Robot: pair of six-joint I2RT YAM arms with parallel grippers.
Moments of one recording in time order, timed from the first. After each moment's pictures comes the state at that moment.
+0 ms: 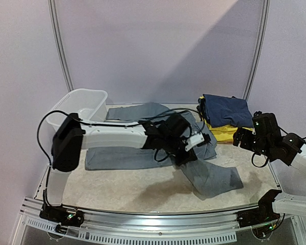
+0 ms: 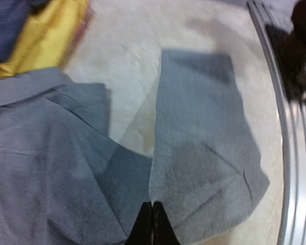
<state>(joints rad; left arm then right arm) -1.09 2.23 1.78 -0.38 0.25 0.25 0.52 0.83 0.74 -0.64 0.45 0.67</state>
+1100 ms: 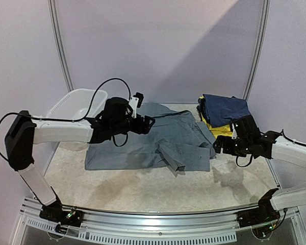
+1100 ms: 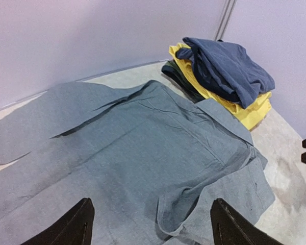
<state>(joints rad) -0.77 1.71 1.09 0.23 -0.08 -0.24 0.52 1.11 0.70 -0.42 0.19 0.60</state>
